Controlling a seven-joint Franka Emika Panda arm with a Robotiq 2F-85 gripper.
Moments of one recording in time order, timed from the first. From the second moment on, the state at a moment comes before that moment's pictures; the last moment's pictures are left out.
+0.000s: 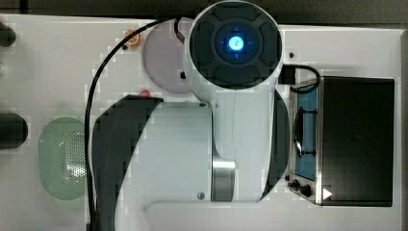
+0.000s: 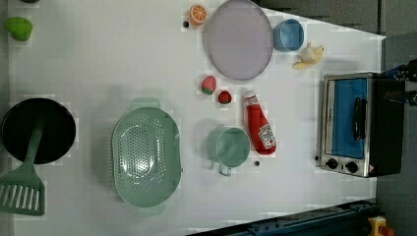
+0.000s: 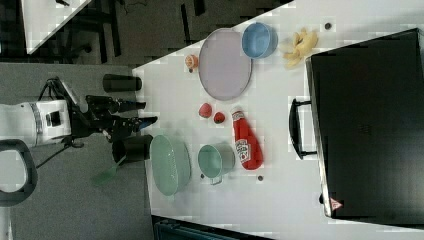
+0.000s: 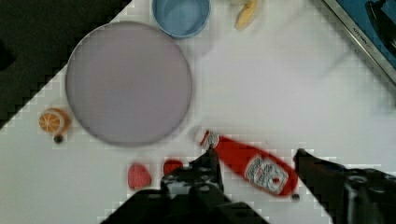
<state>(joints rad) -0.03 -0.02 0.02 -1.76 0.00 0.20 -0.02</state>
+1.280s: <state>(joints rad) -0.11 -0.08 0.16 -2.32 0.02 0.52 -0.58</state>
